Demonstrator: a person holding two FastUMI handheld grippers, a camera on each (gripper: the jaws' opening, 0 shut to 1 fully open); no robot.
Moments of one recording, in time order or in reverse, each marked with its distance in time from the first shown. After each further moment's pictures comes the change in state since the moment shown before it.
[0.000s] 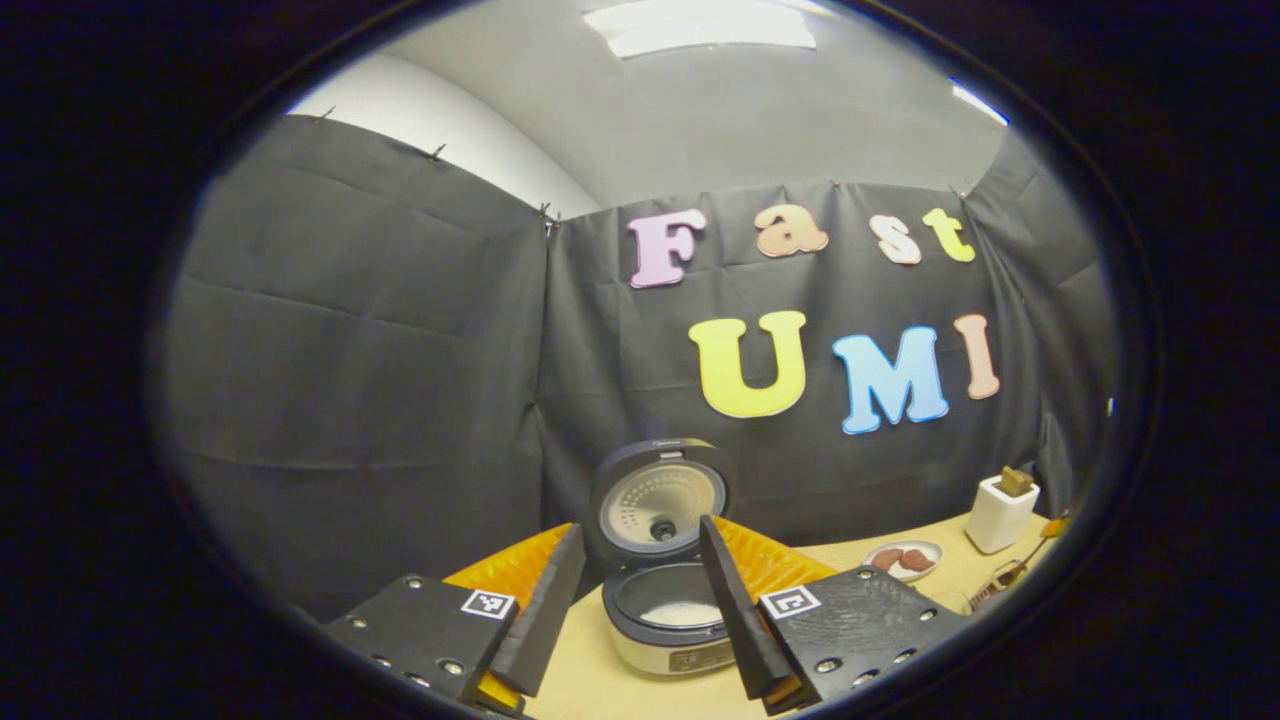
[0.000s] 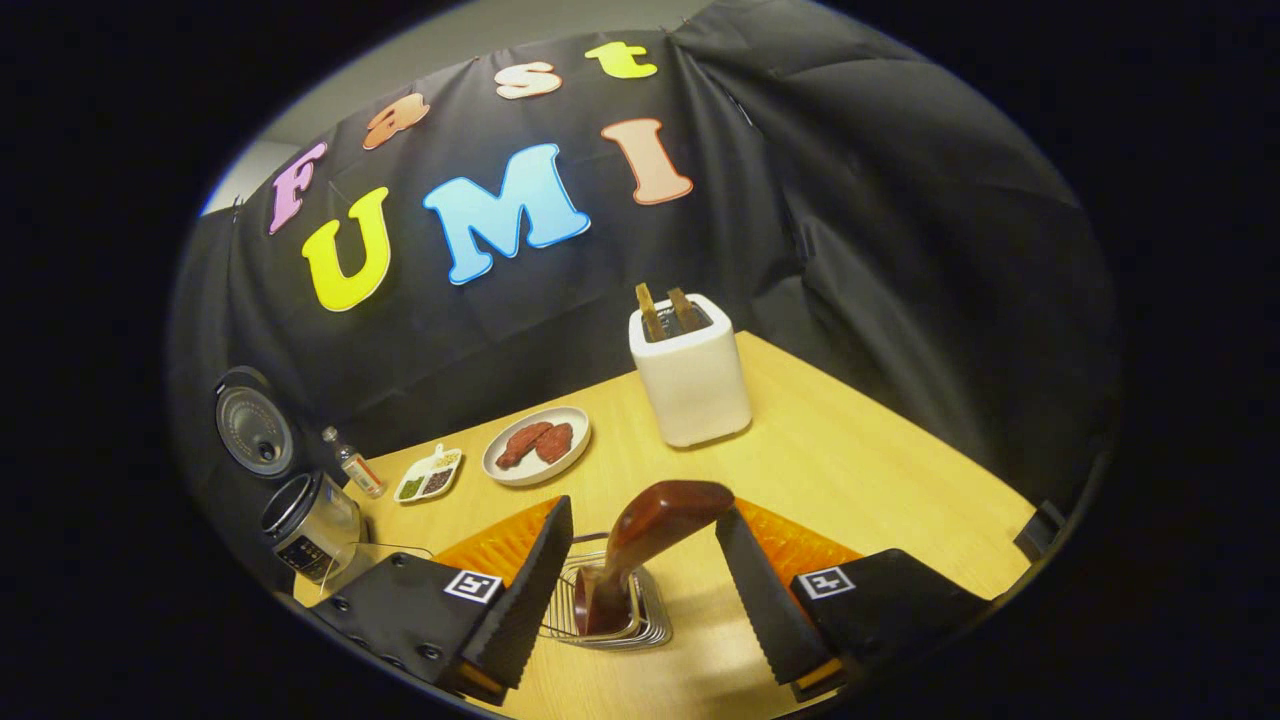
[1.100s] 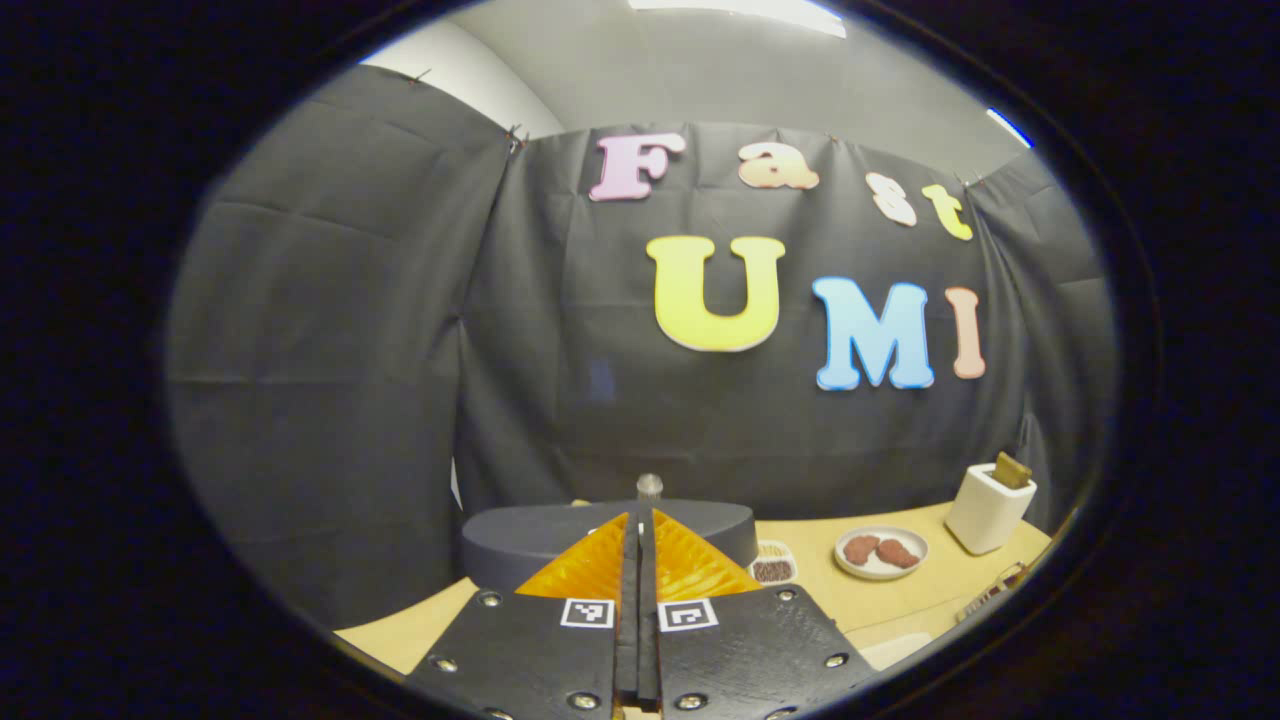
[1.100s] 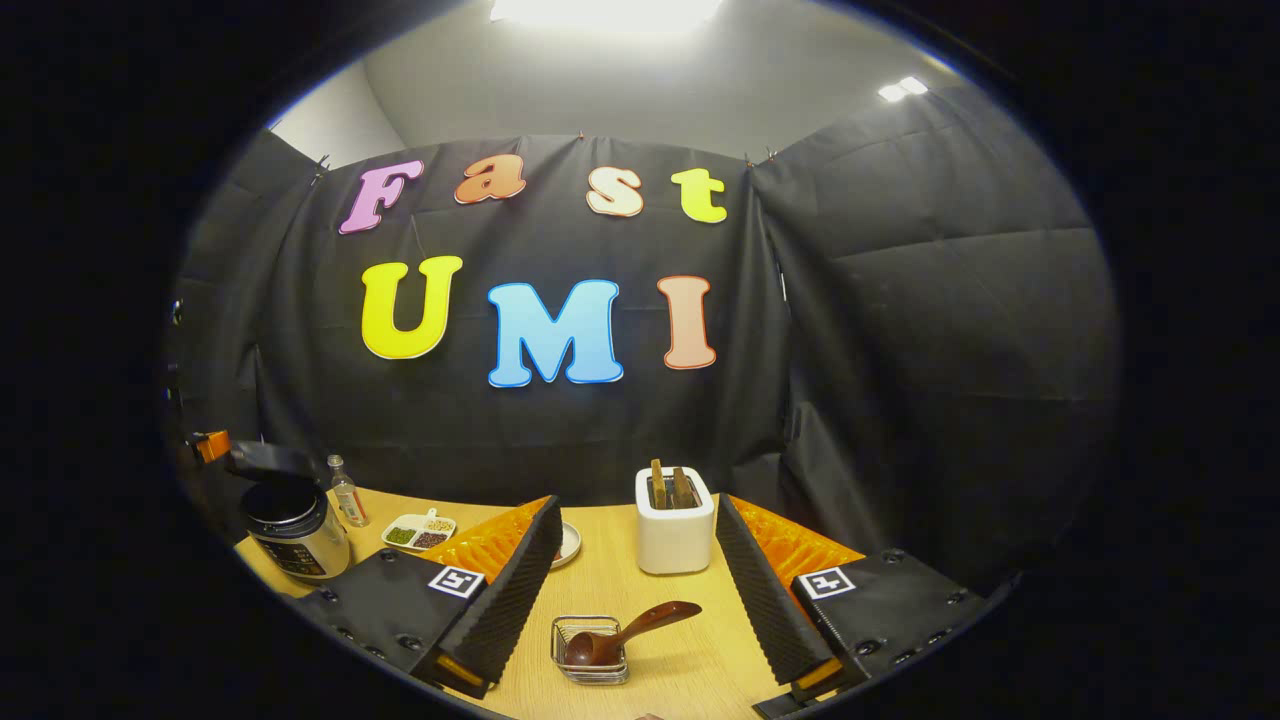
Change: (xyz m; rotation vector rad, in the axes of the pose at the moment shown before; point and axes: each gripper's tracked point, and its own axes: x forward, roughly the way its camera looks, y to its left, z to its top) left arm 0.138 -0.073 -0.085 -0.122 0.083 -0.128; right arm -0.124 0.055 0.128 -0.306 -0.401 -0.076
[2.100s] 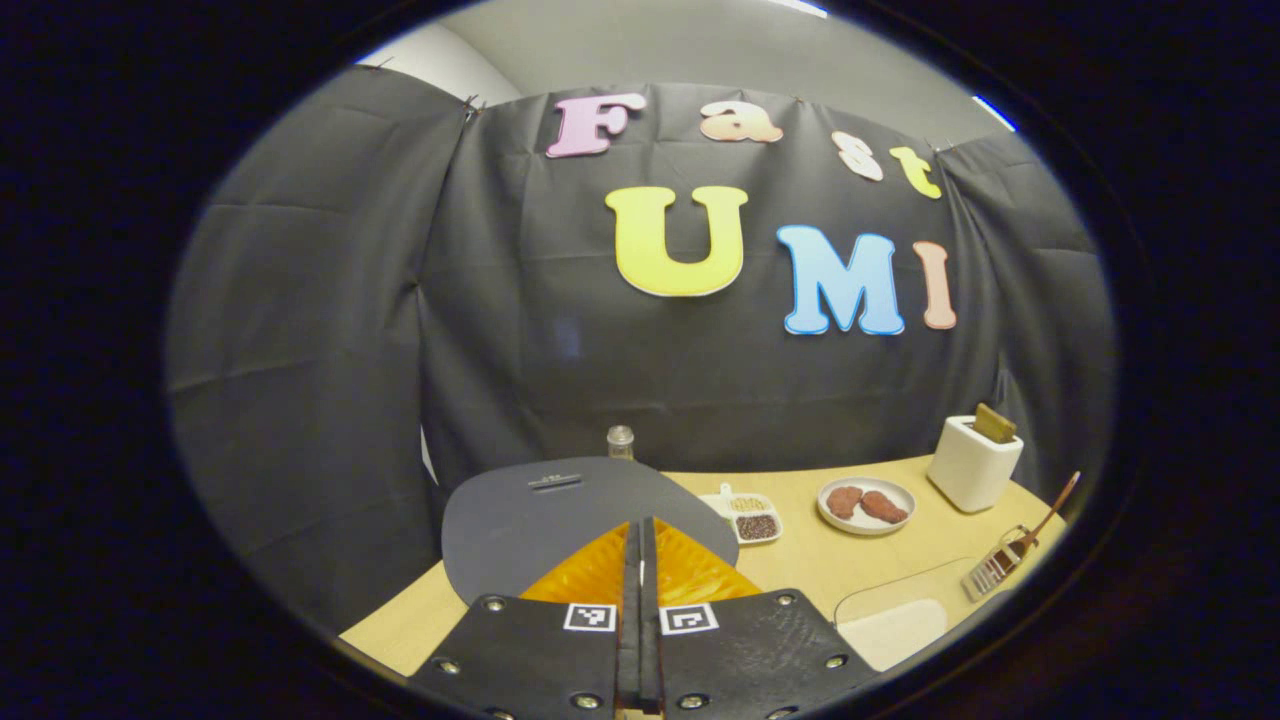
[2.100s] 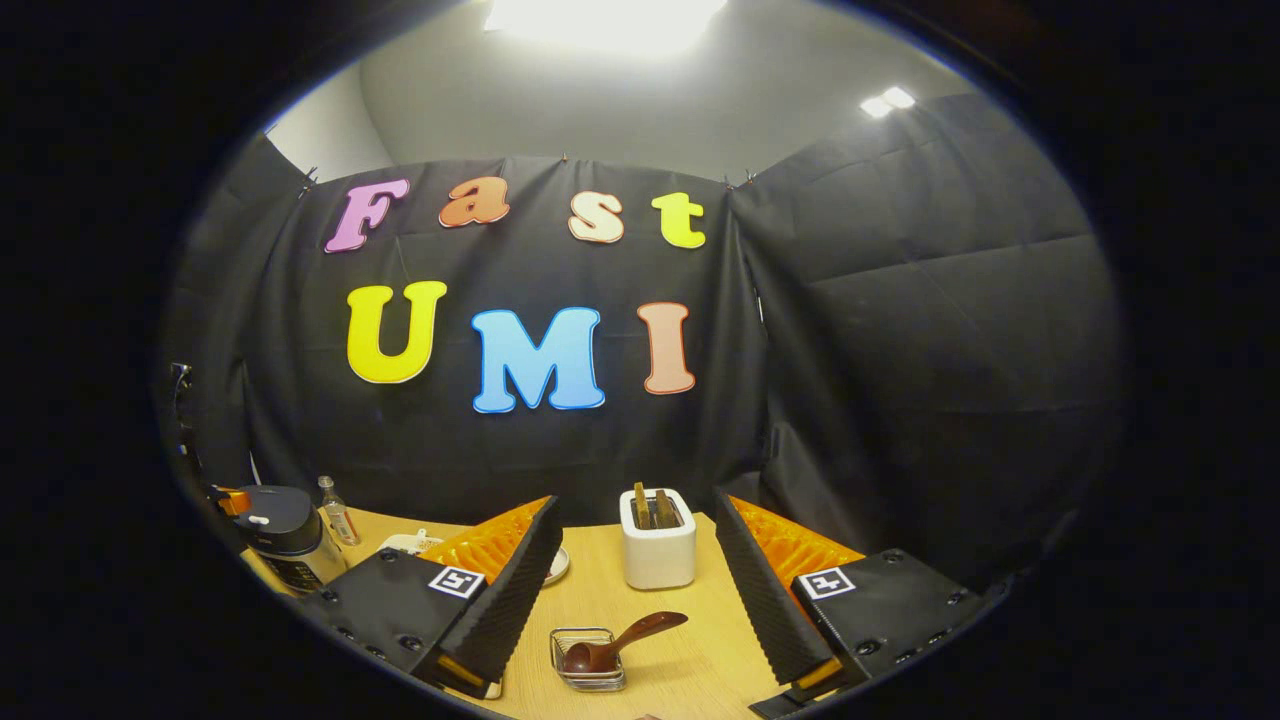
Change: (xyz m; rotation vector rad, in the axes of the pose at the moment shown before) left arm 0.018 -0.018 -0.103 0.063 0.234 -0.125; right arm -0.024 -0.005 0.034 -0.003 -0.071 -0.081
